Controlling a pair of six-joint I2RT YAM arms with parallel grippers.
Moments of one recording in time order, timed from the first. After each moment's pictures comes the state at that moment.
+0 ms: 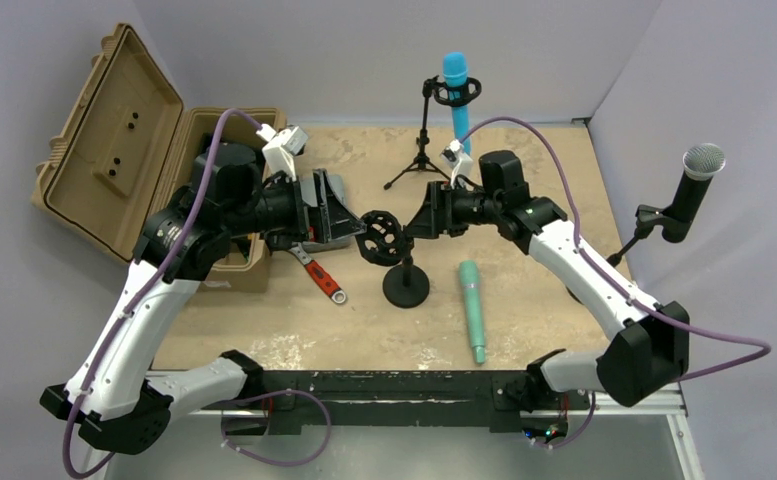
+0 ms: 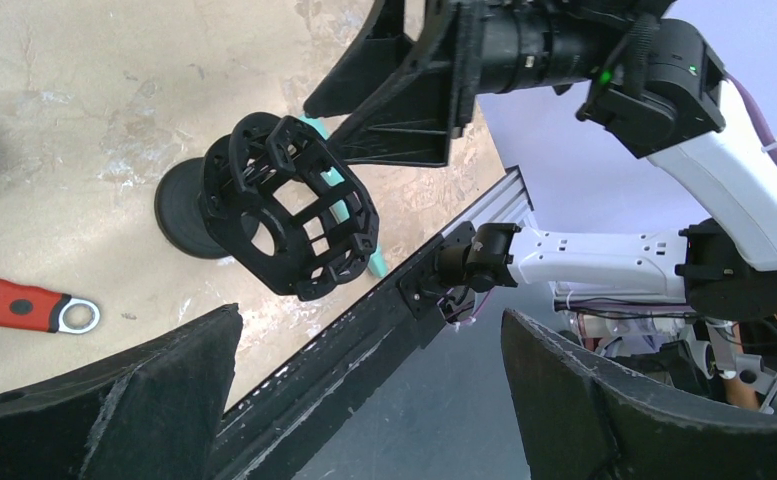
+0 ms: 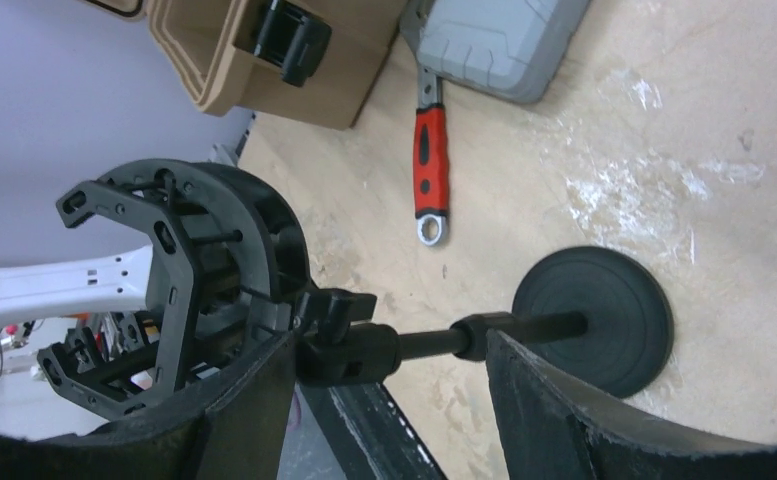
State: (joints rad) left arm -0.53 1.09 1.53 -0.92 0.45 -0.59; right arm 0.45 1.33 1.14 -0.42 -0.65 0.44
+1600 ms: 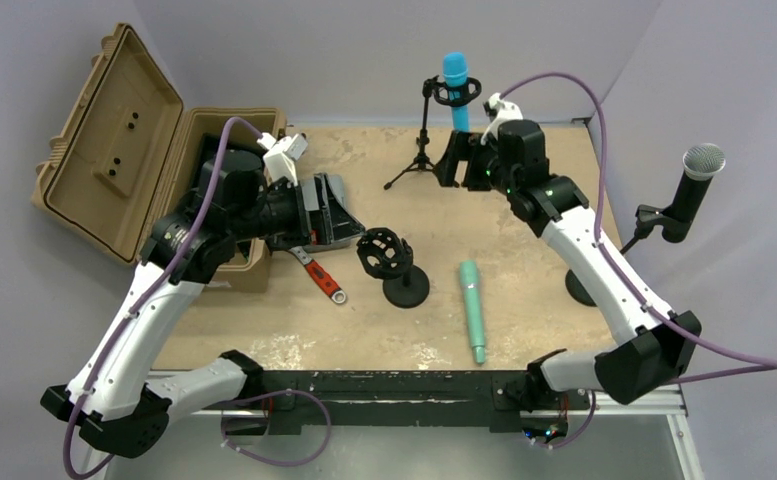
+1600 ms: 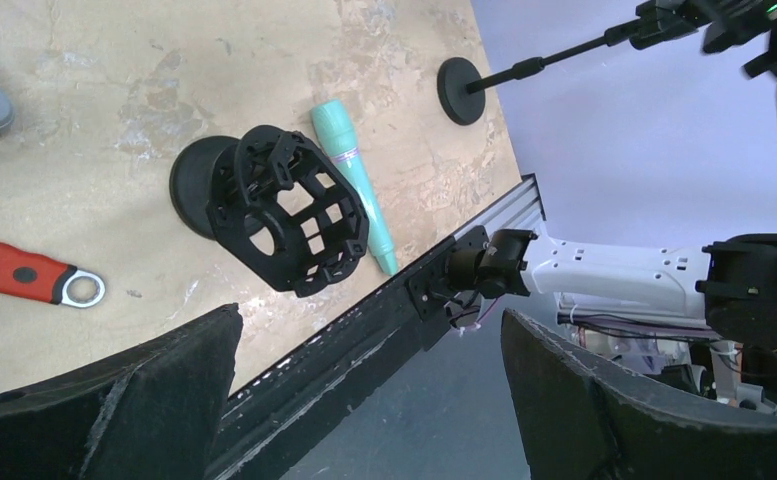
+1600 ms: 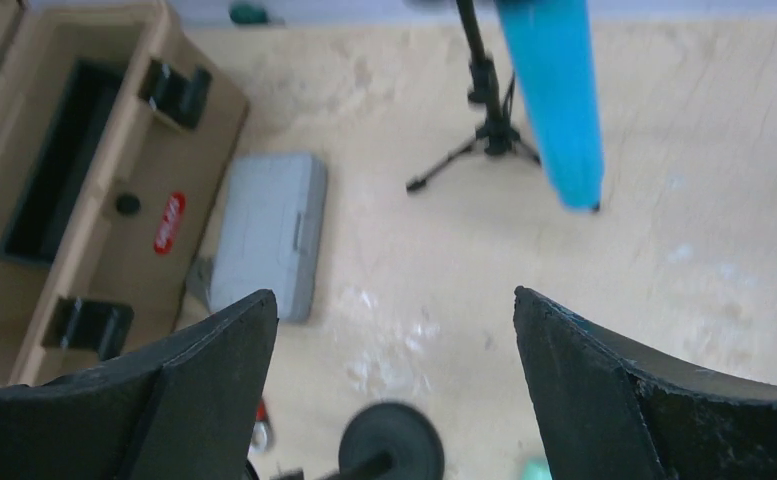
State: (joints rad) left arm -0.53 1.06 1.45 -0.90 0.40 -0.63; right arm 0.42 1.36 1.41 -0.48 0.00 0.38
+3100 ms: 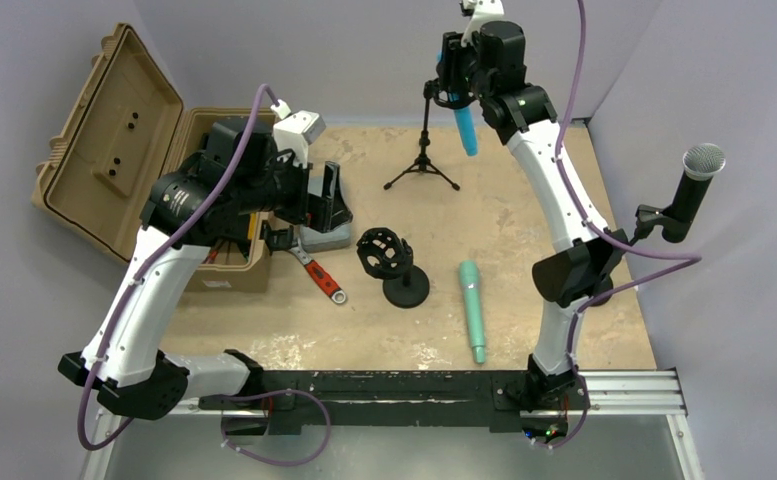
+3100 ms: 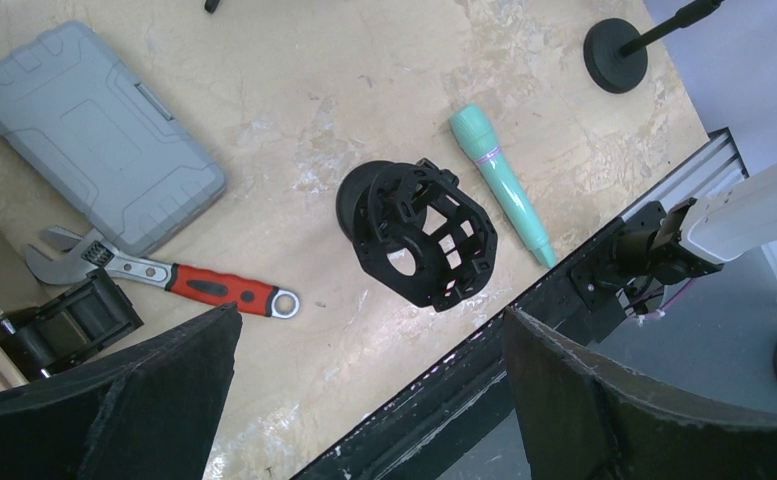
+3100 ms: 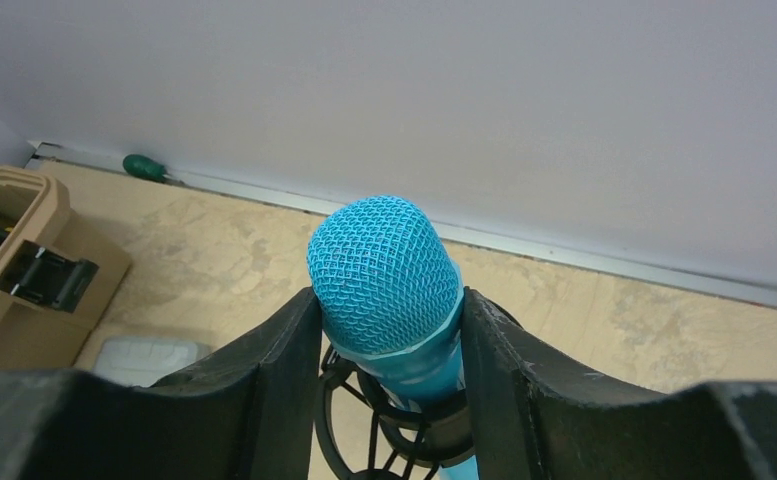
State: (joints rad) left arm -0.53 1.27 1.79 -1.16 0.24 -0.22; right arm 0.38 1.93 2.26 -0.54 0.14 0.07
